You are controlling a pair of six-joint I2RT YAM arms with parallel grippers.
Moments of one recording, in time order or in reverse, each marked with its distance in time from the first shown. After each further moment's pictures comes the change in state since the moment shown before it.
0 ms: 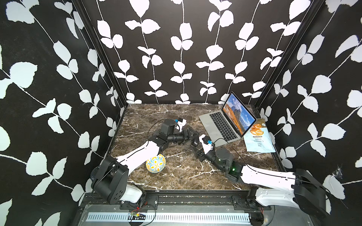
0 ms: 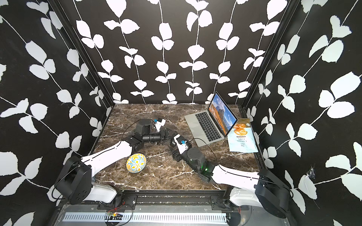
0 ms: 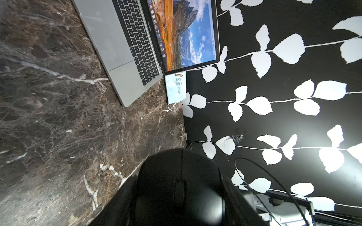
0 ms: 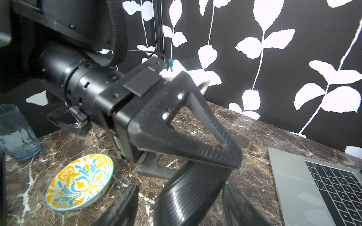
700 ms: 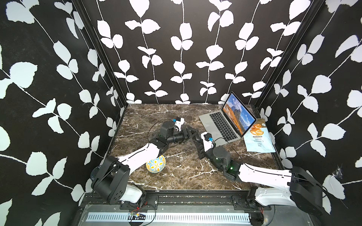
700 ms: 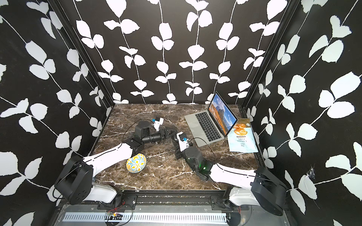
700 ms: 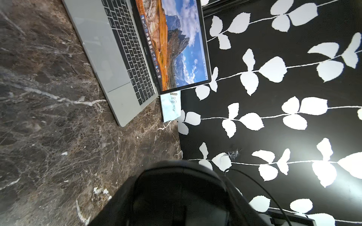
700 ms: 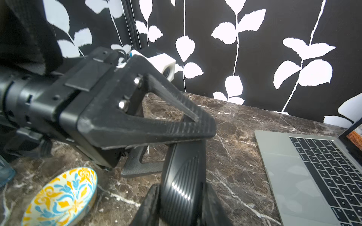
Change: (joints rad) left arm -0.007 0.001 -0.079 0.181 -0.124 -0.065; right arm -0.006 0.042 0.008 -0.018 0.092 0.119
